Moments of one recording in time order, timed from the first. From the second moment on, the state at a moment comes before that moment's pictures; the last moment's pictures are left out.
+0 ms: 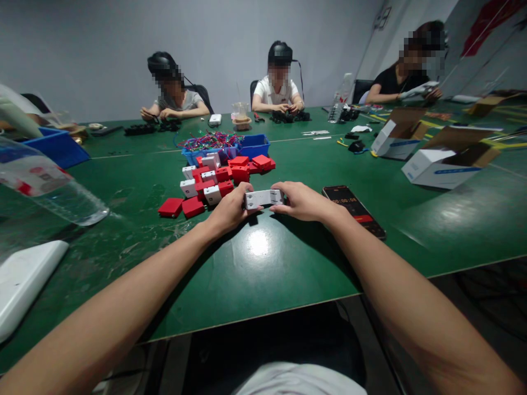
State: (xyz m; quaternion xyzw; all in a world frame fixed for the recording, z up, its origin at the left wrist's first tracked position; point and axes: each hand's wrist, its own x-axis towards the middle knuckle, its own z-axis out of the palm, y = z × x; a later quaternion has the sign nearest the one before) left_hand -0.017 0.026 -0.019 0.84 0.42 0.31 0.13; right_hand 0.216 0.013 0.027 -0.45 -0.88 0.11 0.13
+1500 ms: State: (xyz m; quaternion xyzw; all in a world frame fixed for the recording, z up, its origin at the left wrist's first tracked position) left_hand -0.009 0.018 -0.013 0.89 0.35 0.28 0.06; right_hand 0.203 0.006 0.024 -0.45 -0.88 0.12 0.11
